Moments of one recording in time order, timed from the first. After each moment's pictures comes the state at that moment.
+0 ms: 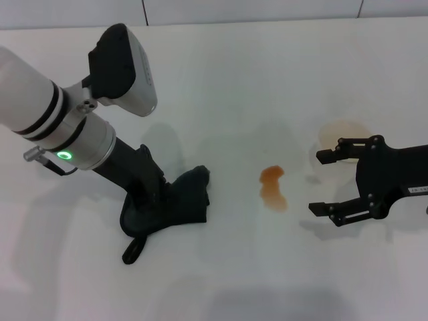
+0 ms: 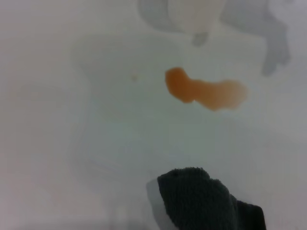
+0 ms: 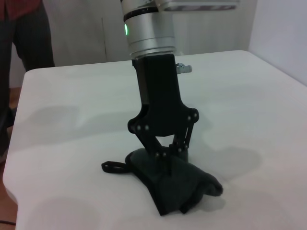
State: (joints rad) left arm -0.73 -2.08 1.33 0.94 2.43 1.47 -1.87; right arm 0.20 2.01 -1.32 -1.39 -1.87 -1.45 1.63
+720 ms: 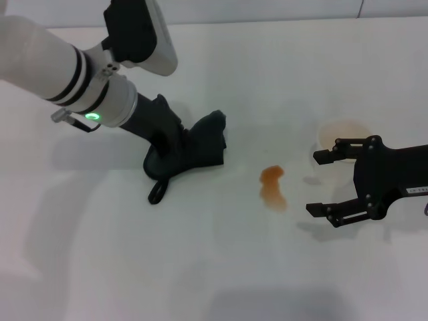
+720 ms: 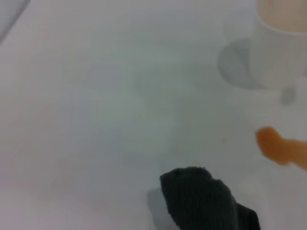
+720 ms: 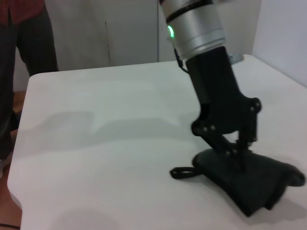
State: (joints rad) left arm -0.81 -2.09 1.33 0.86 2.40 1.23 -1.85; right arm 0.20 2.01 -1.32 -1.39 -1.86 -1.46 1.63
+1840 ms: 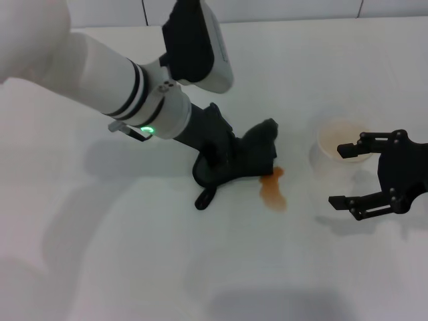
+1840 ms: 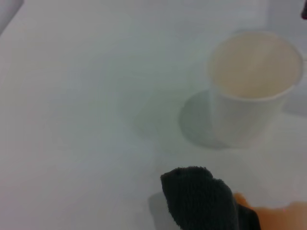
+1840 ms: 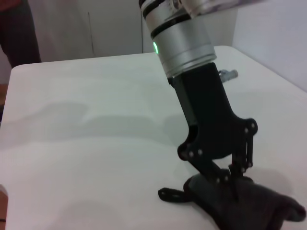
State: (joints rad) left arm -0.85 -2.09 1.59 0.80 2.17 1.06 -1.85; right arm 0.19 2.01 -1.24 -1.41 -1.89 -1.50 1.63
